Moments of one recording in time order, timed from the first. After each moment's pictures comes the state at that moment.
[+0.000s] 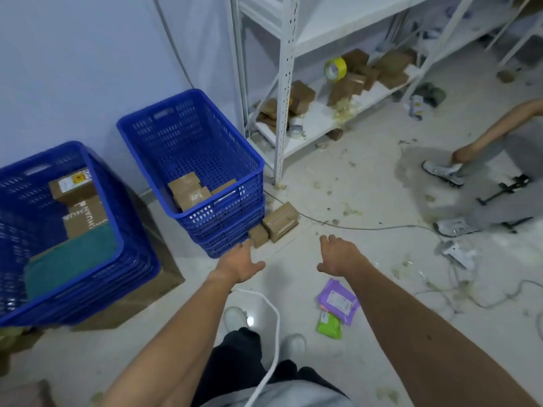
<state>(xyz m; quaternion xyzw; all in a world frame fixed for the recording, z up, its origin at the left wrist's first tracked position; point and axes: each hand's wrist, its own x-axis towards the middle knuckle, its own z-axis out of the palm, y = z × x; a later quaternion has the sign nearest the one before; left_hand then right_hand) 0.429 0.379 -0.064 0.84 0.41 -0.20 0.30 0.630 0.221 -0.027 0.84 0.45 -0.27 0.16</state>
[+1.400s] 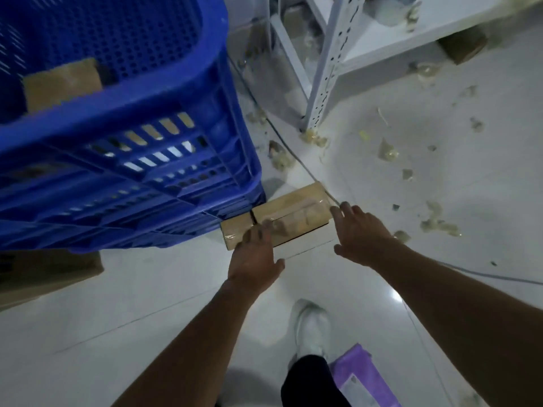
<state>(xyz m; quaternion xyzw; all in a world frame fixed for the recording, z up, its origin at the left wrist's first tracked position) 0.689 0.518 -0.565 0.81 0.49 -0.15 0.27 0.911 0.475 -0.545 0.71 0.64 -0.22 0.20</state>
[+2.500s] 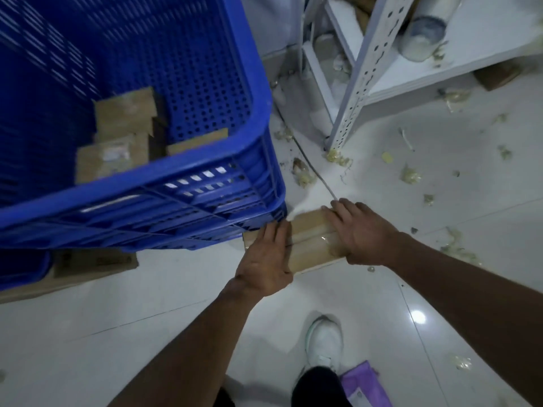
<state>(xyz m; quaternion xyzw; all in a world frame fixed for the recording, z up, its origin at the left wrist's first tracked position) 0.677 0.550 -0.525 0.86 0.43 -0.07 0.25 0.916 0.524 -0.500 0.56 0.79 -0.14 0.23</state>
